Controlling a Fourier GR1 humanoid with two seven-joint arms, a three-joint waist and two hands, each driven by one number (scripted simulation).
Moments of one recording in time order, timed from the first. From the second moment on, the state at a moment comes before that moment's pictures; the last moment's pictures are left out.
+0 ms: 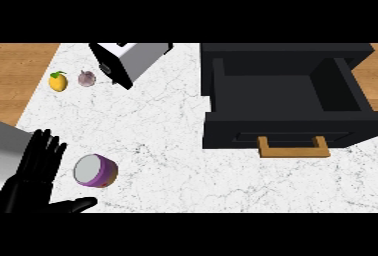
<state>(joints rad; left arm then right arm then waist) 0.25 0.00 0.15 -1.95 0.19 0.00 0.24 0.43 -0.10 -0.56 -2.14 -0.40 0.39 0.07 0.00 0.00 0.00</state>
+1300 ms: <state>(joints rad) 0.17 0.05 0.29 -1.26 0.19 -0.11 -0.27 0.40 -0.07 -0.70 -2.16 -0.47 0.50 0.15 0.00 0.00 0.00</state>
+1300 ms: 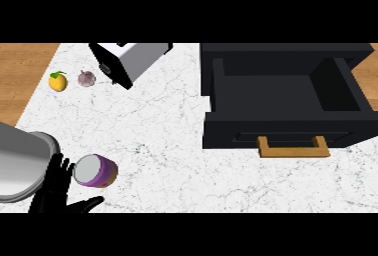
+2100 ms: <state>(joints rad) -0.01 0.06 0.31 -0.94 0.24 -0.13 -0.41 0.41 -0.03 -0.75 -2.21 -0.52 0.54 0.22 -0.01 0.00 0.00</state>
